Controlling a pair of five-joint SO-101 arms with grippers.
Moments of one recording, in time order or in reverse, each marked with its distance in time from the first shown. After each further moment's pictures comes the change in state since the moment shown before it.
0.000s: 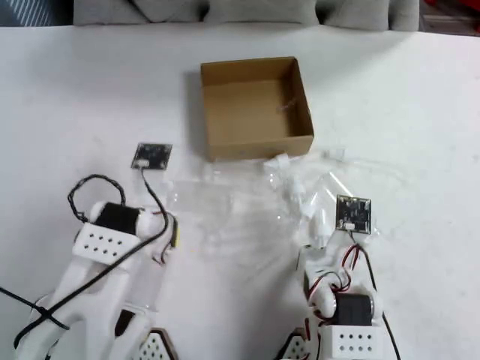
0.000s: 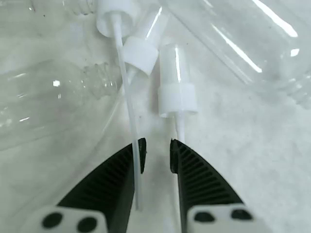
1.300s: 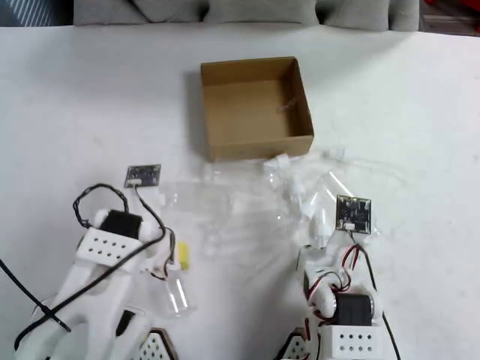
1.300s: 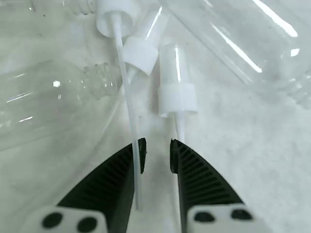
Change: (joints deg) left arm -0.3 0.1 7.0 3.9 9.0; right arm 0.0 -0.1 0.0 0.0 0.0
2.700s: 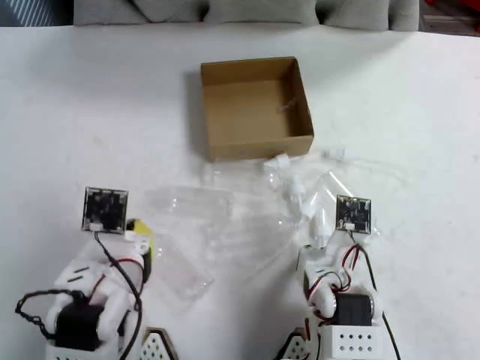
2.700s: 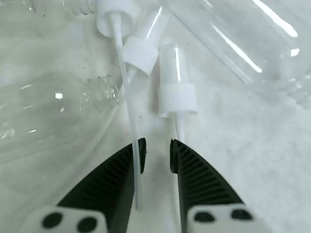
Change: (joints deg) left arm -6.7 -58.9 11.9 2.4 -15.6; right arm 0.0 0.0 0.0 0.0 0.0
